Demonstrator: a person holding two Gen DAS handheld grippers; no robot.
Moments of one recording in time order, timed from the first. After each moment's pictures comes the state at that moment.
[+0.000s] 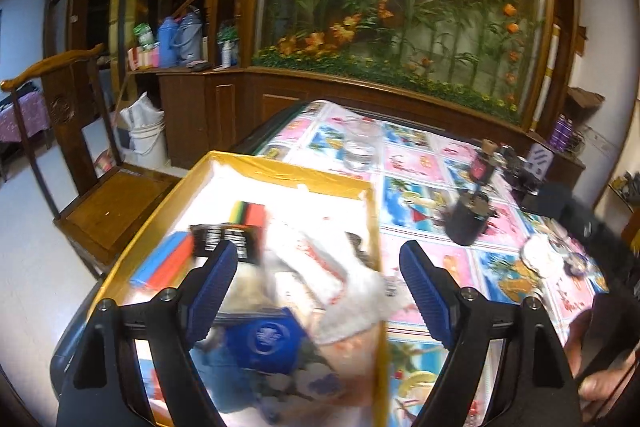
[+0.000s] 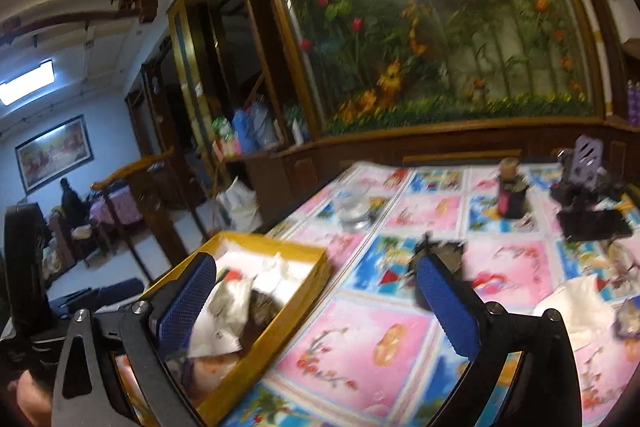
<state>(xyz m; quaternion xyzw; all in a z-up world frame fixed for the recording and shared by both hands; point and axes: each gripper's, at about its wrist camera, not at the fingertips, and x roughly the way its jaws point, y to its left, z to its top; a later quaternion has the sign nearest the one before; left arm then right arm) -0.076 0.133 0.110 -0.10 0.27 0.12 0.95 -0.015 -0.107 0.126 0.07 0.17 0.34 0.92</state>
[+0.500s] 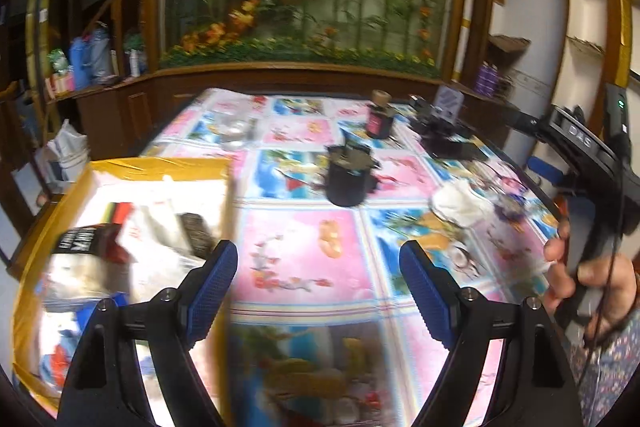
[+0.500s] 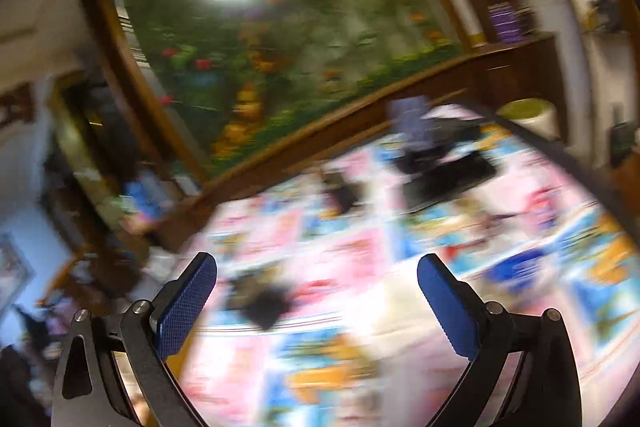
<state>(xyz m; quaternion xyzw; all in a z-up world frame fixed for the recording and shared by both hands) -0.051 0.023 0.095 -0.04 0.31 -0.03 0.95 0.046 -0.284 0.108 0.22 0.24 0.13 0.94</state>
